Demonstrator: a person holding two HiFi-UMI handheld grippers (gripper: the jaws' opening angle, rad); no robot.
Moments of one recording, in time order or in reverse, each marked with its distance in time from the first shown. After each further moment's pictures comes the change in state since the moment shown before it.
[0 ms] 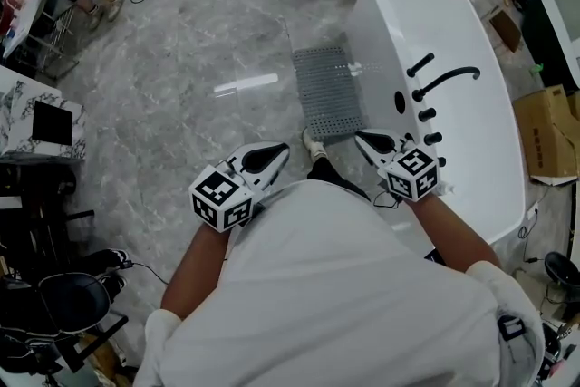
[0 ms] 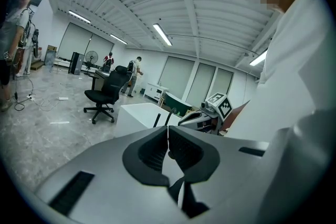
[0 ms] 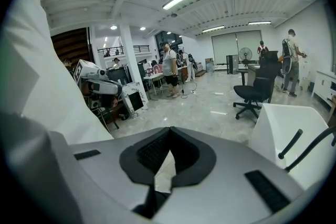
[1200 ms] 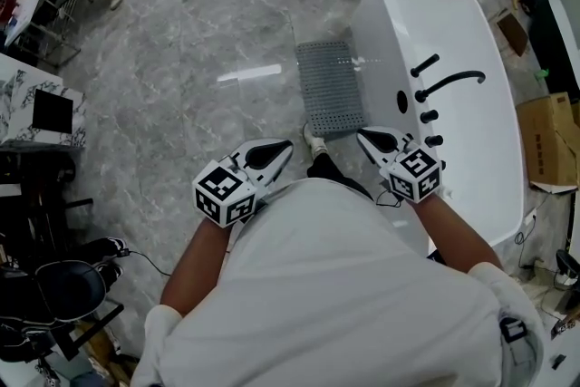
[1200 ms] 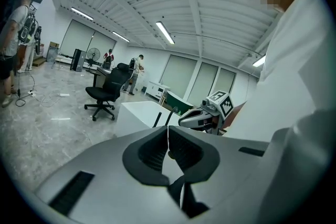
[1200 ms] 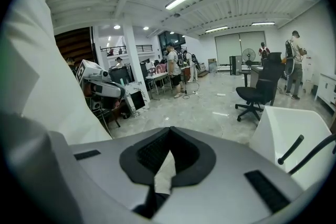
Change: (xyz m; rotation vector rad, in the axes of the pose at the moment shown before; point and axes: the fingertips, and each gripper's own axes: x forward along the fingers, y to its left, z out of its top) left arm 0.023 0.001 -0.001 -0.032 0.017 0.004; right arm -0.005 -0.015 0.003 -0.024 0.003 0.019
